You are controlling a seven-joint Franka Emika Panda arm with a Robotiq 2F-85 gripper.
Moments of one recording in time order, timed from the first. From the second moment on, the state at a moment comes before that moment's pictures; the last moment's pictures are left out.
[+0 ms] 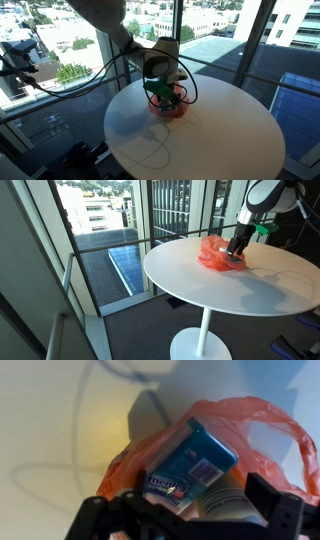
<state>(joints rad) -0.12 0.40 0.00 -2.11 0.09 2.57 -0.26</state>
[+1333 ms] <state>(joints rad) -0.09 0.42 0.00 -2.10 0.09 2.56 -0.13</state>
